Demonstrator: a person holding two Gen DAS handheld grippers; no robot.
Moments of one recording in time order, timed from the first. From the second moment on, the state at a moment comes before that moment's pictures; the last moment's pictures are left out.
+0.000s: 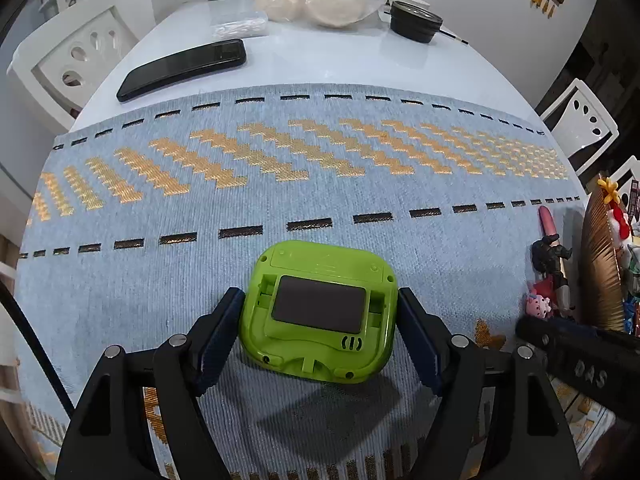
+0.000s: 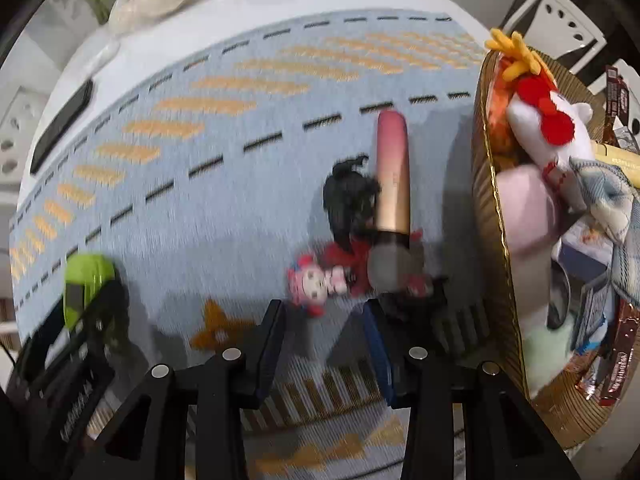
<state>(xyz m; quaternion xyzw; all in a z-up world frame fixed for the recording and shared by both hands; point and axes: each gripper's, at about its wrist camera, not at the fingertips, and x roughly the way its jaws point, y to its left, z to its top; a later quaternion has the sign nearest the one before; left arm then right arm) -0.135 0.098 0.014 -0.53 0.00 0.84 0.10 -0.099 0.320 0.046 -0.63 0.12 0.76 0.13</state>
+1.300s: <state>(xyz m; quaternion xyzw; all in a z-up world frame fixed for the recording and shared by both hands) -0.090 0.201 0.142 -0.43 0.04 0.86 0.26 0.012 0.423 0.215 -0.42 0.22 0.87 0.13</state>
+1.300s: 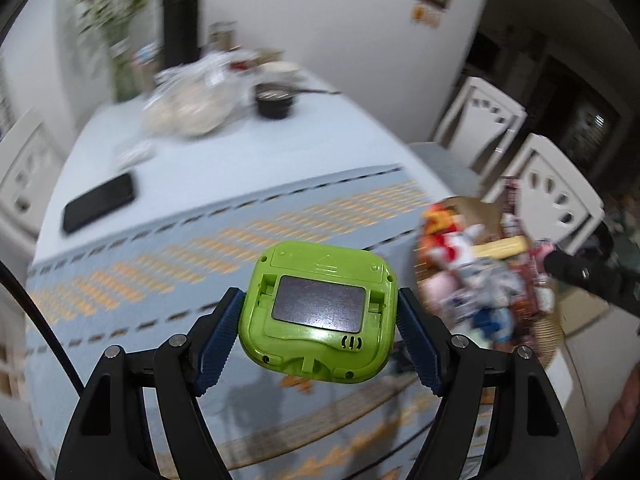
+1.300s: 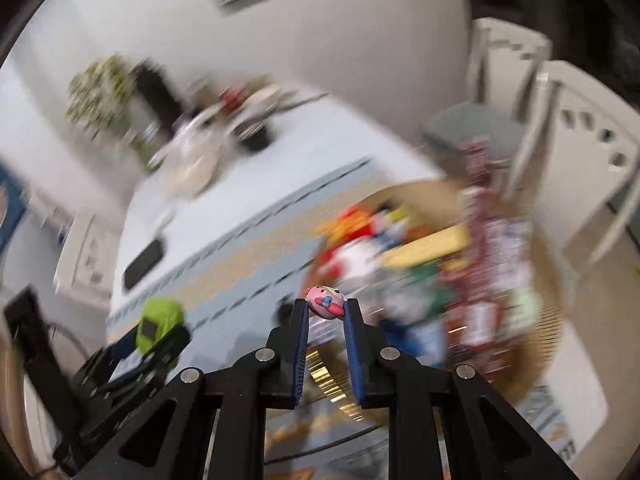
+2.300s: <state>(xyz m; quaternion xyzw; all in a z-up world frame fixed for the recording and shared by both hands) -0.073 0.274 0.147 -0.47 0.07 0.82 0.33 0.038 0.499 0.211 -0.42 0.33 0.84 0.12</state>
